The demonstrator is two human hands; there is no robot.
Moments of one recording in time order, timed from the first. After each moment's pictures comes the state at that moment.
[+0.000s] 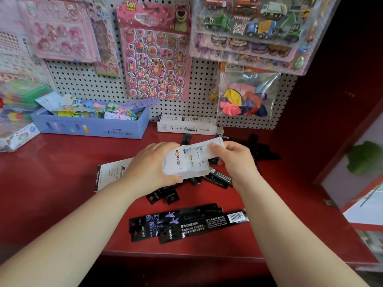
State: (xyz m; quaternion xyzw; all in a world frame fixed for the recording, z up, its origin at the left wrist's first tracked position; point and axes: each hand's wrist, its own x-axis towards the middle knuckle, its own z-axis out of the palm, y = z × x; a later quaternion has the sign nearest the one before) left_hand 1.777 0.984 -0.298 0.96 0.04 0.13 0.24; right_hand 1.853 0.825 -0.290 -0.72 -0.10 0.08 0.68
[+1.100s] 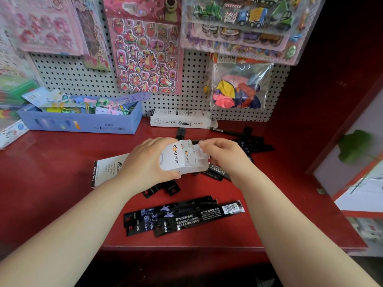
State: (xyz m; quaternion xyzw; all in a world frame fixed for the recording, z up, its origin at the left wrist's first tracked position) left_hand 1.778 0.977 -0.302 0.96 0.03 0.13 0.23; right_hand 1.848 0.817 -0.290 -0.77 -0.15 0.16 0.60
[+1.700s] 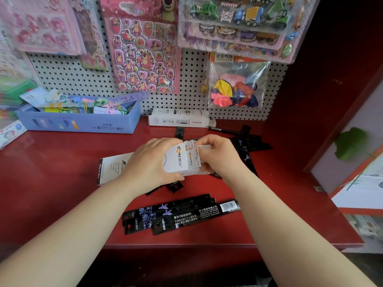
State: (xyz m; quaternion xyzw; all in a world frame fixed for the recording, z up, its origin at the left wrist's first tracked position) left_hand 1.777 0.969 -0.302 0.96 0.01 0.14 0.23; right_hand 1.841 0.824 -0.288 -0.77 -0.17 0.15 0.59
